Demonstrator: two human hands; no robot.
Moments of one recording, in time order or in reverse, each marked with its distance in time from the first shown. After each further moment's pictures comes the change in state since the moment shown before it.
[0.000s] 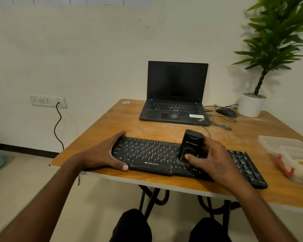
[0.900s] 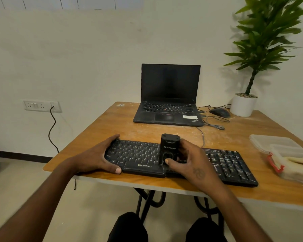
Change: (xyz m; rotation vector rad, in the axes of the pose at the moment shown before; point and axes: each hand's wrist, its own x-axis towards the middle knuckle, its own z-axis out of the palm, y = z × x) left_hand -0.002 0.002 0.000 0.008 -0.013 -0.013; right_hand -0.004 -0.010 0.024 0.096 -0.043 -0.084
